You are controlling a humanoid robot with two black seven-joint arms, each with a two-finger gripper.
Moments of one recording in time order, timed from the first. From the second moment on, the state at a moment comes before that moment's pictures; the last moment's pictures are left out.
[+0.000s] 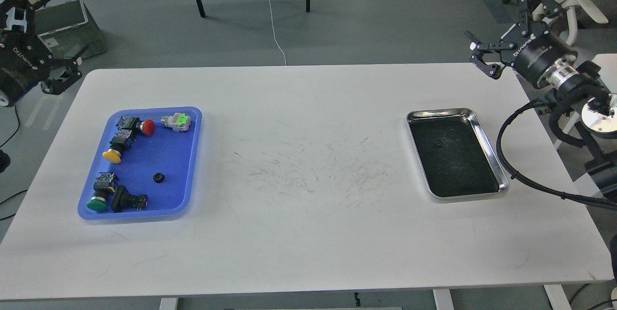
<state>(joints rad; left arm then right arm) -0.57 1.04 -0.79 -1.19 0.17 -0.41 -0.18 0.68 -0.45 1.08 0.72 0.03 0.49 -0.16</state>
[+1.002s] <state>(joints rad) -0.56 0.93 -0.38 -1.27 1.84 0.04 -0.26 0.54 -0.35 1.14 0.72 0.04 0.49 -0.15</state>
